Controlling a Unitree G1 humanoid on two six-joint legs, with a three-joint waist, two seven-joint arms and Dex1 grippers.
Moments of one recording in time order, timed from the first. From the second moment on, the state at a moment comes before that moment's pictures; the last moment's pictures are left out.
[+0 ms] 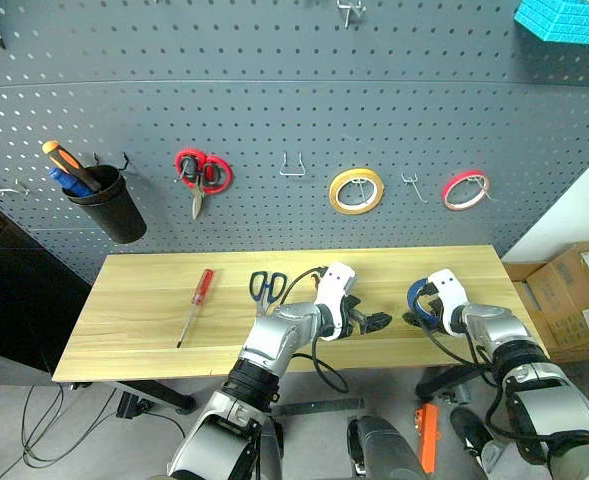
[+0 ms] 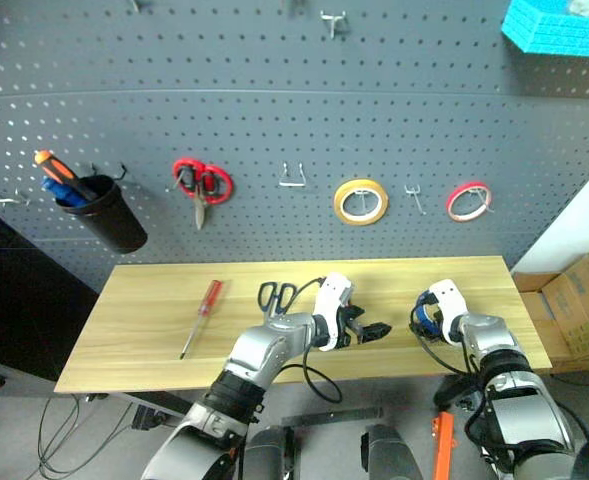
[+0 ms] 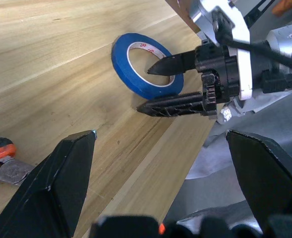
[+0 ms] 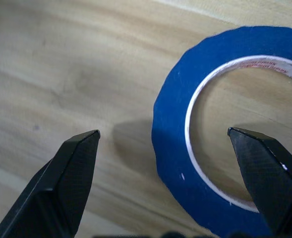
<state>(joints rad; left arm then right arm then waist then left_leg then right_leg) -0.48 -0.03 -0.27 0.30 -0.25 0.69 -0.55 -0.63 -0.43 0.04 0.98 0.04 0.34 0.64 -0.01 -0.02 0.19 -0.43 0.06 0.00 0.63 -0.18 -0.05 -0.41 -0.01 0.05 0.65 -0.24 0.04</state>
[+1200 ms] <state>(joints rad) -0.57 -0.03 -0.22 0.34 -0.26 0.64 -0.60 -0.35 -0.47 0.04 0.39 0.02 0.43 0.56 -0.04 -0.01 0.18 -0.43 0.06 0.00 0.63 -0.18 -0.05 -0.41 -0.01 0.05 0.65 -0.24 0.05</state>
